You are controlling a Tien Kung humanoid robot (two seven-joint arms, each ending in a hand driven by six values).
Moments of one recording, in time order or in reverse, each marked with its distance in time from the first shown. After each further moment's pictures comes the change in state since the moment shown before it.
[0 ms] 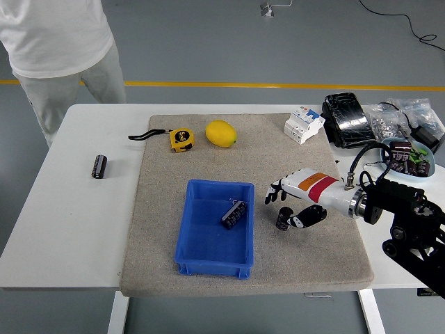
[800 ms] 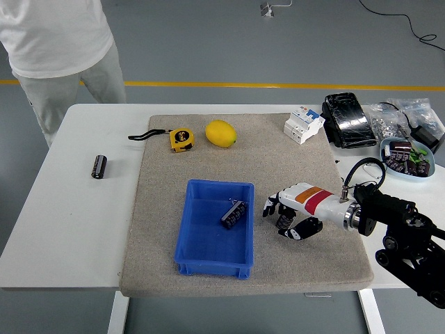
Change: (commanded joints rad) left arm 0.003 -0.003 -0.024 -0.004 0.041 0.002 0.019; right arm -0.003 0.043 -0.053 -0.098 0.035 -0.038 0.033
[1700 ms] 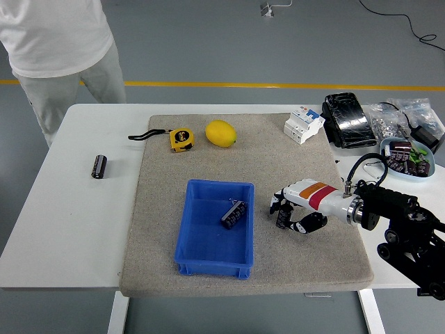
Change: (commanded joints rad) left arm -0.008 -0.002 -0.001 -0.002 0.005 -0.002 0.003; right arm 0.035 0.001 -0.024 -0.057 -0.001 -0.004 0.013
